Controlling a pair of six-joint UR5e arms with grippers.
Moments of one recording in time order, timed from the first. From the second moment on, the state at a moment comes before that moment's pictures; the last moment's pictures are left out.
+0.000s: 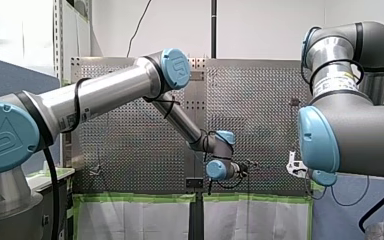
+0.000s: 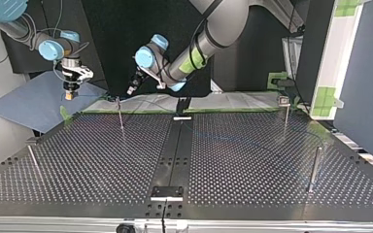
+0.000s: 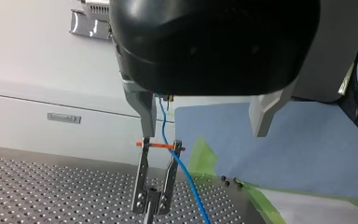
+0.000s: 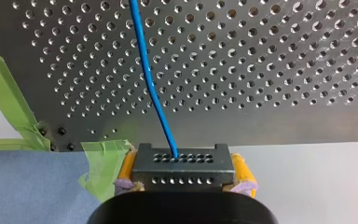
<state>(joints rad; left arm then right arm) -0.80 -2.71 -1.11 -2.65 -1.70 -1.60 1.51 -0.65 1.73 -0.97 1.35 1.66</state>
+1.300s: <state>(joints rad) -0.80 -2.71 -1.11 -2.67 -1.70 -1.63 1.51 -0.65 1.72 -0.97 1.34 1.67</state>
